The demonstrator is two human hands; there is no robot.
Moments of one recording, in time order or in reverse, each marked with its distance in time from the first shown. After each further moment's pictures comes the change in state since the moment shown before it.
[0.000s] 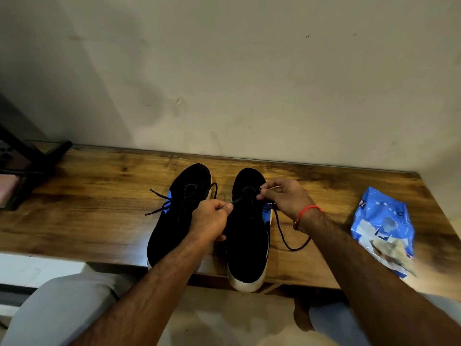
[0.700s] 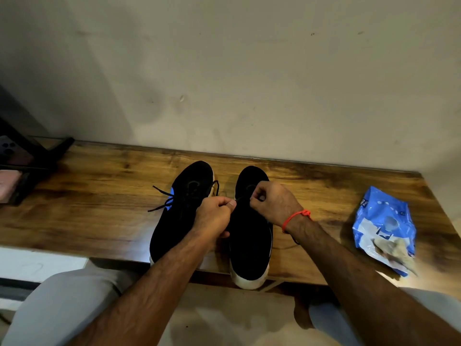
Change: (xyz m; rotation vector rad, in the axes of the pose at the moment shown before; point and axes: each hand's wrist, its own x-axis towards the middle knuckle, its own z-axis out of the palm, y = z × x) left_hand 0.001 -0.002 0.002 -0.087 -0.043 -0.019; right_hand -0.010 -0.007 0.028 -0.679 0.030 -0.267
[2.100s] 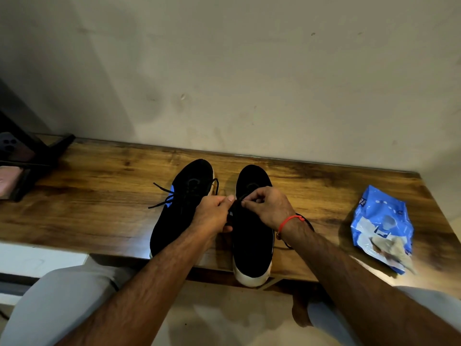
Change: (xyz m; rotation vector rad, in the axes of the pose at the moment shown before) left_hand 0.000 -0.002 0.000 -0.061 -0.026 0.002; right_hand -0.006 0.002 0.021 0.277 -0.054 0.192
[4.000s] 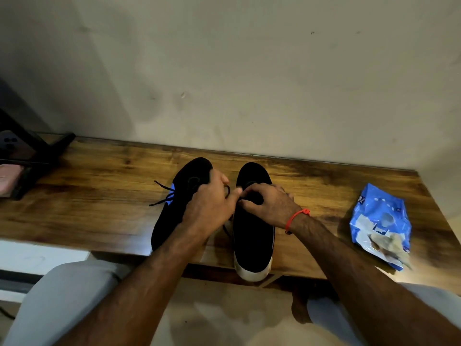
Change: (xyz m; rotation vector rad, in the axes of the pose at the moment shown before) left_hand -0.010 0.026 -0.015 0.703 0.116 0.388; right_hand -0.010 -0.008 -0.018 -0.423 -0.088 -0.203
